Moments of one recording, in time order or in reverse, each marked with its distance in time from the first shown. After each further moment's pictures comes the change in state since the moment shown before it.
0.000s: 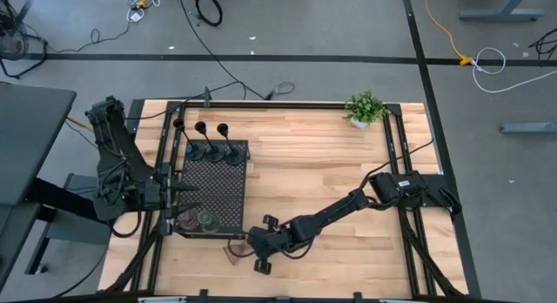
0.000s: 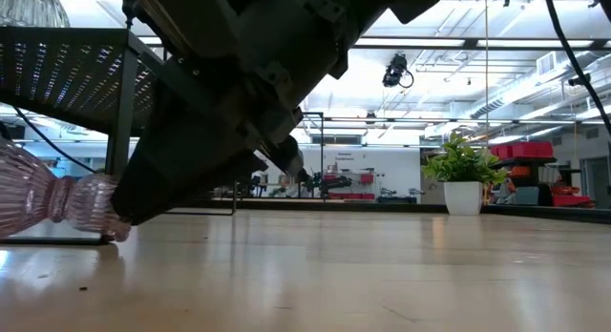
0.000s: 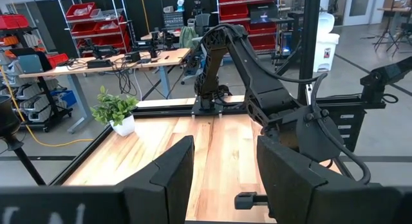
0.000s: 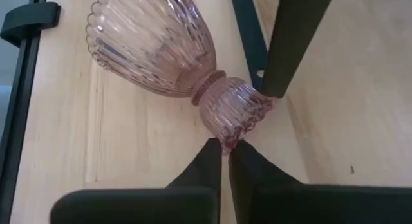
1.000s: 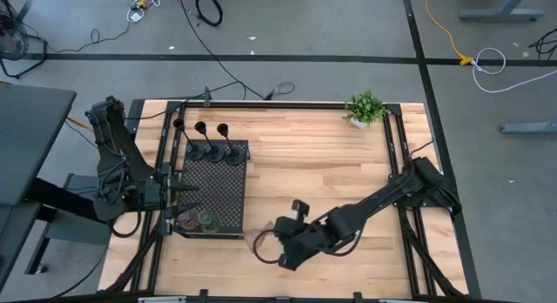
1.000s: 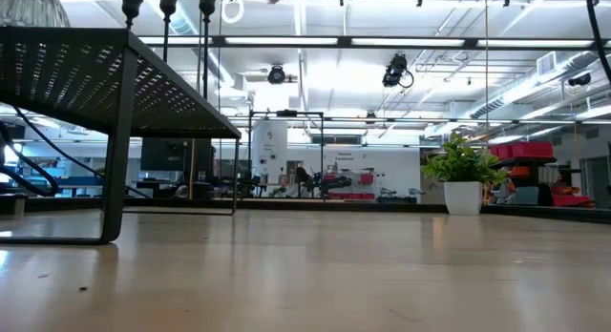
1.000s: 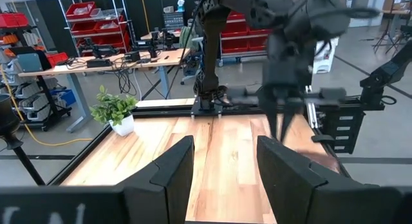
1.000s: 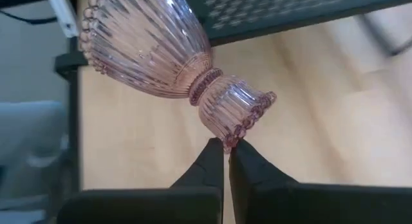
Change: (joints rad) left arm 0.000 0.000 0.000 0.002 0.000 -0.007; right arm 0.104 -0.376 0.015 -0.467 0.248 0.078
